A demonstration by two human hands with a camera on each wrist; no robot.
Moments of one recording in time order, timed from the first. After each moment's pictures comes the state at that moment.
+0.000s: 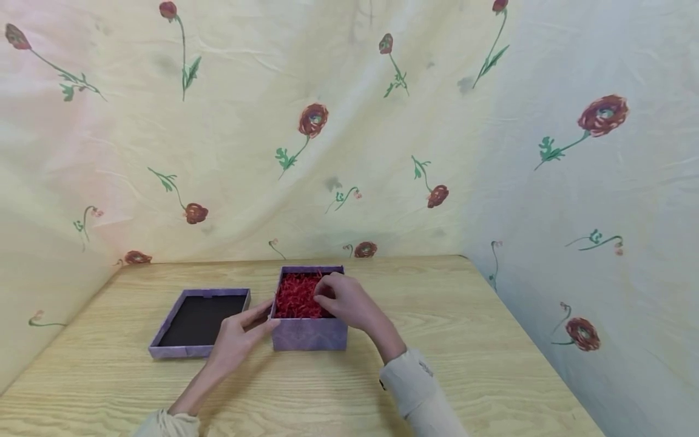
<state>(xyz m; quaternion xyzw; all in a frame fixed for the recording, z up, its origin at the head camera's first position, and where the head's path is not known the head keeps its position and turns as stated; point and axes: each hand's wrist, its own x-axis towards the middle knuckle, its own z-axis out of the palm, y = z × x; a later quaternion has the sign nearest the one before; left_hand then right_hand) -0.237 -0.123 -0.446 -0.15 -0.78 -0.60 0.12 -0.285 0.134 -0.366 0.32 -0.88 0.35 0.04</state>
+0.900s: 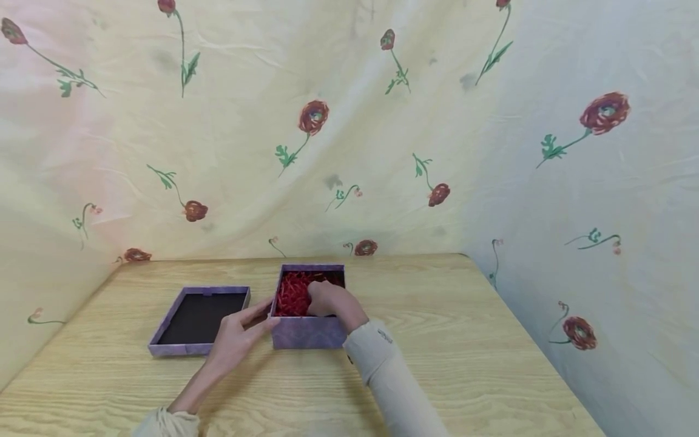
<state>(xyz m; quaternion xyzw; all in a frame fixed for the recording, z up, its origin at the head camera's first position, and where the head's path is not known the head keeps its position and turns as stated) -0.236 -0.124 -0.444 -0.16 -0.78 -0.60 0.13 -0.315 0.081 -0.366 0.21 -0.95 0.14 -0.17</state>
